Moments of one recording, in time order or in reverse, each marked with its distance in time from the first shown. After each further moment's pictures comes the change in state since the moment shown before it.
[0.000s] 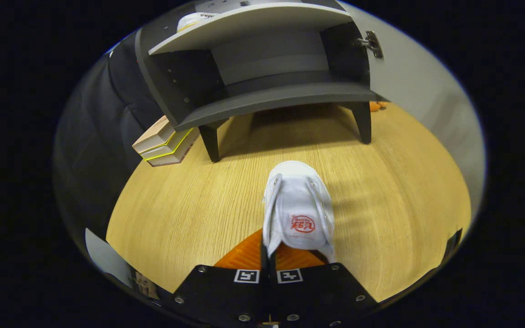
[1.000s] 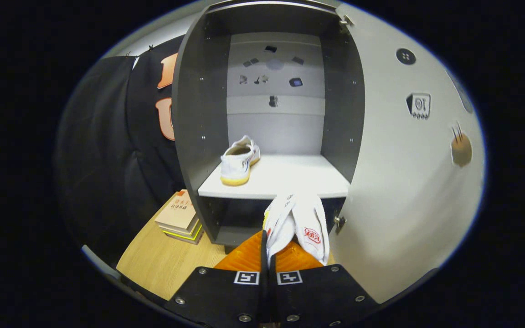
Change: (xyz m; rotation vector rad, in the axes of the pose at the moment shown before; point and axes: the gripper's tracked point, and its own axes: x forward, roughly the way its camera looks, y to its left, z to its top) arm -0.199 0.036 0.268 -0.137 -0.417 -0.149
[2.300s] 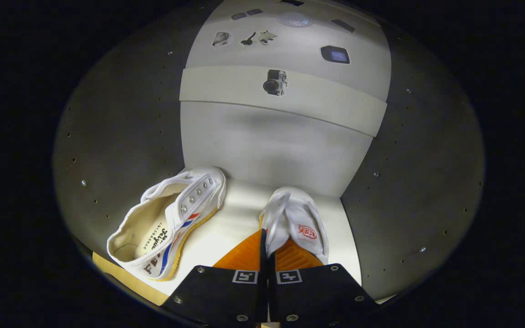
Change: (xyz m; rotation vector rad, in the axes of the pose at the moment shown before) arm 0.248 -0.036 0.085 -0.135 0.155 0.029
